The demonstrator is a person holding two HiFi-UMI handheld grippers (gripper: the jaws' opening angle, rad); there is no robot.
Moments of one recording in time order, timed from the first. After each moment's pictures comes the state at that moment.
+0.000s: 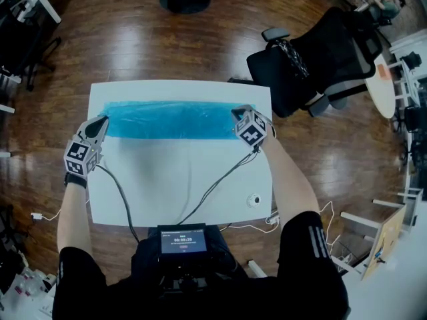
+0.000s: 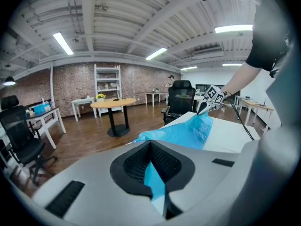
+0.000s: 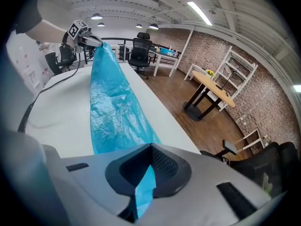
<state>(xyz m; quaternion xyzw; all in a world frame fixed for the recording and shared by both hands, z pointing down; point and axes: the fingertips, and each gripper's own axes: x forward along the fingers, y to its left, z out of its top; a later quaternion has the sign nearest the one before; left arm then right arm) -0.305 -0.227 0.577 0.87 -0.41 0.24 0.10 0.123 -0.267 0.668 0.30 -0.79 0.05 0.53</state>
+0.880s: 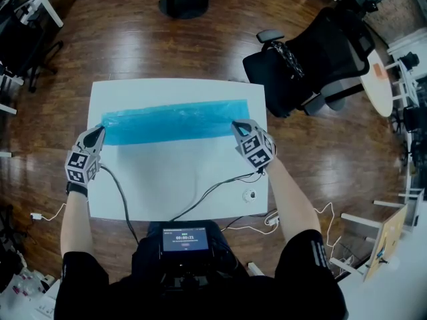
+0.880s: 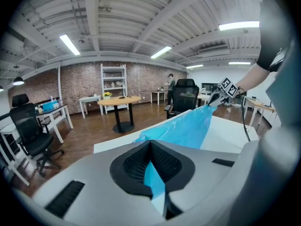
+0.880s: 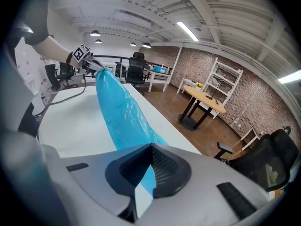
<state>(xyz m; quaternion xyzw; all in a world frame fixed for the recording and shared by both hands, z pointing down) -0.318 -0.172 0.583 0.85 -0.45 0.24 0.11 0.128 -0.189 0.607 0.35 -0.83 0.04 0.44</state>
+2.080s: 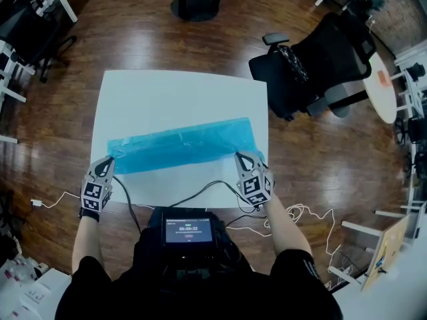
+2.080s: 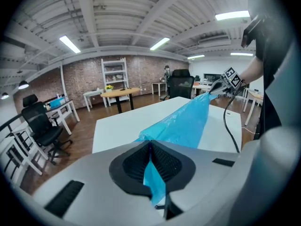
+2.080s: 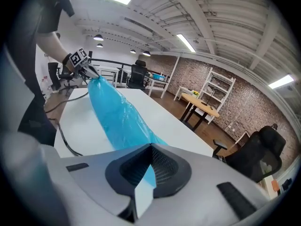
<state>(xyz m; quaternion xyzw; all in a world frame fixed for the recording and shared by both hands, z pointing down) -0.302 0.002 0.606 0.83 -0.46 0.29 0.12 0.136 -0.037 0.603 0.37 -0.84 0.00 0.40</state>
